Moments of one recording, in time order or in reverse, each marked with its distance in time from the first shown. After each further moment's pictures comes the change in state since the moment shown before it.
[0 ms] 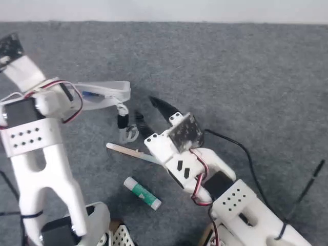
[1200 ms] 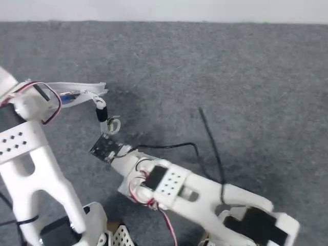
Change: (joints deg) left arm -9.1 0.0 0.0 -3.8 0.0; right arm -20.6 41.8 -24.3 38.1 -5.9
